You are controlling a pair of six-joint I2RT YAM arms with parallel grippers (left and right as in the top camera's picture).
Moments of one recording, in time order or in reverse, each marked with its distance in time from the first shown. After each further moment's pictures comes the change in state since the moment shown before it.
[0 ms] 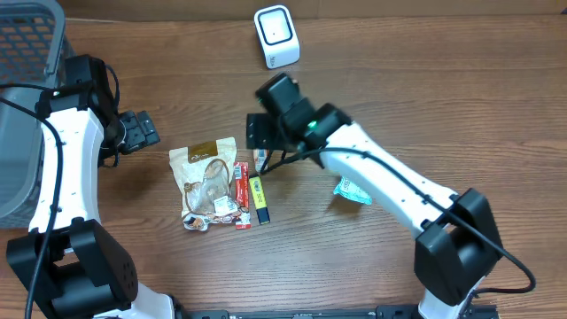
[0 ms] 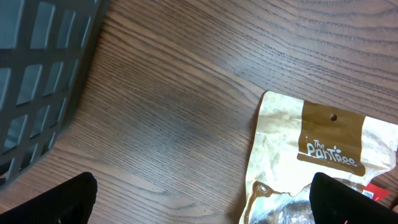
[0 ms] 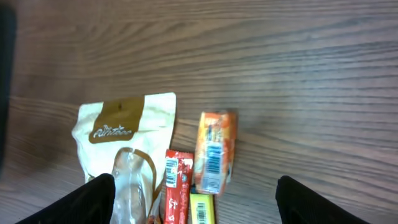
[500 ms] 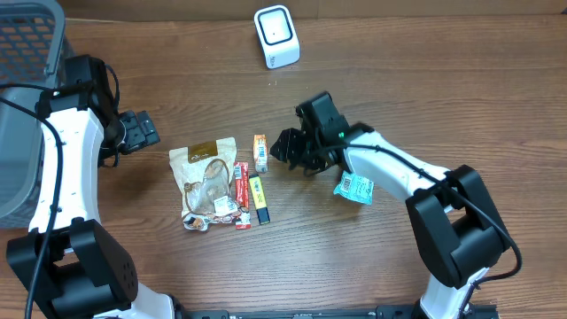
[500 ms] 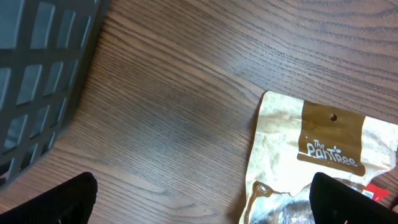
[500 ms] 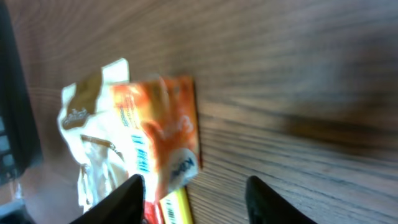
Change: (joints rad) left arm 0.000 0.000 0.000 0.000 0.000 0.000; right arm -0.183 0.031 -0.310 0.294 -0.384 0.077
